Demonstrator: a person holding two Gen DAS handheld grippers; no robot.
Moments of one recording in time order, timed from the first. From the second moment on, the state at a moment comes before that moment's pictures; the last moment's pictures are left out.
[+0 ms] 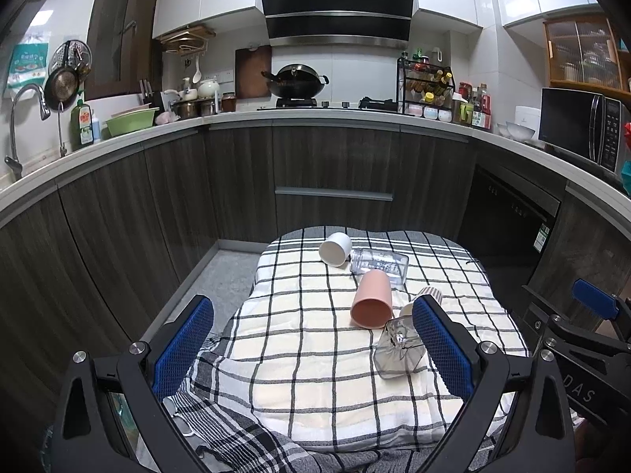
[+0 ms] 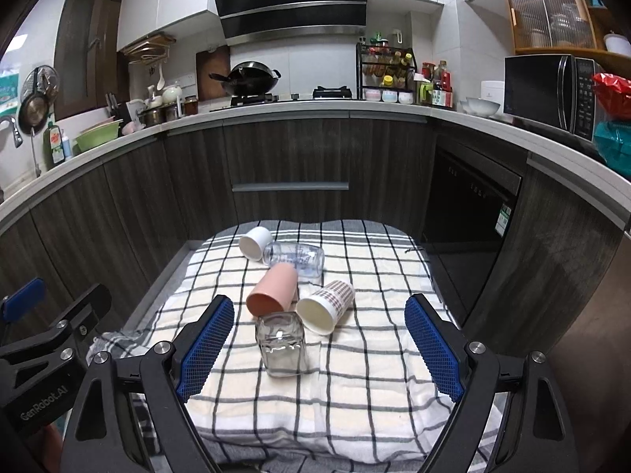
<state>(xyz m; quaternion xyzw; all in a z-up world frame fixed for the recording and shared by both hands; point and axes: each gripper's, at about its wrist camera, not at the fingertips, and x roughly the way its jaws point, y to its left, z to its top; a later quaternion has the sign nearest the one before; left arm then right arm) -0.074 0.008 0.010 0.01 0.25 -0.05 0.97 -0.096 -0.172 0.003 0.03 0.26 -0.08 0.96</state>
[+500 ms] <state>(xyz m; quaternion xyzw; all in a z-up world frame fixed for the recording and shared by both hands) -0.075 0.007 0.010 0.01 0.25 -0.05 0.97 -0.095 -0.173 0.005 0.03 0.26 -0.08 0.96</state>
